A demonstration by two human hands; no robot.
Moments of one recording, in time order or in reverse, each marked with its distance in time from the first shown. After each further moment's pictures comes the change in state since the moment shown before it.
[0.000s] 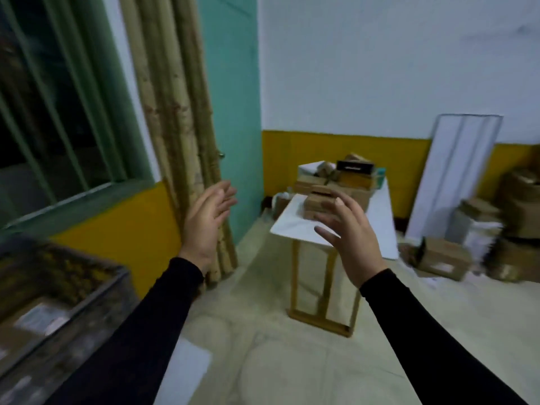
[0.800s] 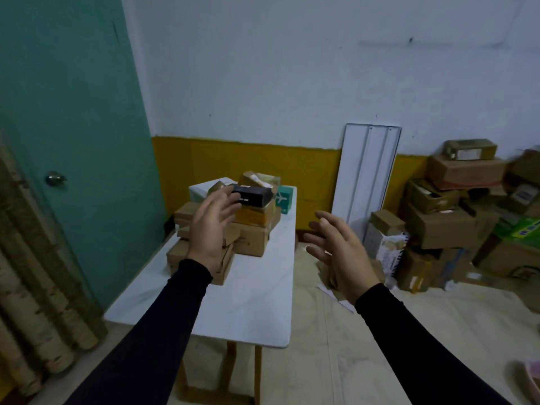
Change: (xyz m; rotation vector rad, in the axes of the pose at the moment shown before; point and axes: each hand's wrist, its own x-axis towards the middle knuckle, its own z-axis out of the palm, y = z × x) left_hand 0.286 -0.207 0.478 -0.184 -0.182 -0.111; right_hand 0.366 -0.017 -0.371 -0.214 0.219 0.058
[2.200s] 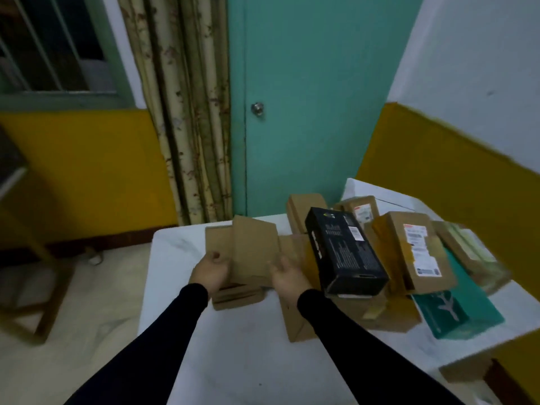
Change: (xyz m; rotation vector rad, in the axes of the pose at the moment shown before) left_hand 0.266 -0.286 0.017 0.579 1.194 -0.736; right_hand 0.497 0.233 0.125 -0.792 -1.424 0.186
